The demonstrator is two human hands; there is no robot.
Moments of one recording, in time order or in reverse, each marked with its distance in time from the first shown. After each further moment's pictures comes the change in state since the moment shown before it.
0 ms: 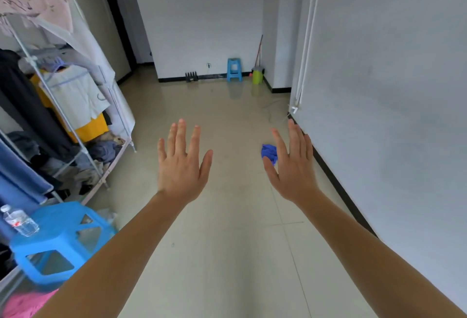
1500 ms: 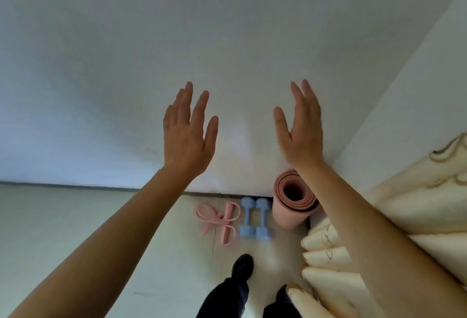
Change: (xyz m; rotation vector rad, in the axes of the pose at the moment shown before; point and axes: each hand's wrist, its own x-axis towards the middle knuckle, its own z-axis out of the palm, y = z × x) left_hand -0.539 1.027 -0.173 -0.935 -0.271 1.242; right_hand -0.895 0.390 -0.694 -0.355 0.599 1.311
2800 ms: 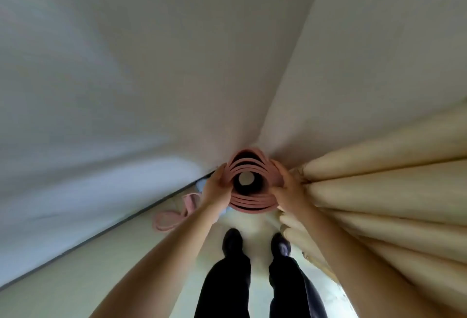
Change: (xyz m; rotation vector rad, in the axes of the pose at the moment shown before) left_hand -0.101 0.024 0.249 -0.689 -1.113 -0.483; right_hand -0.198 0.142 0.066 0.314 -0.074 1.067
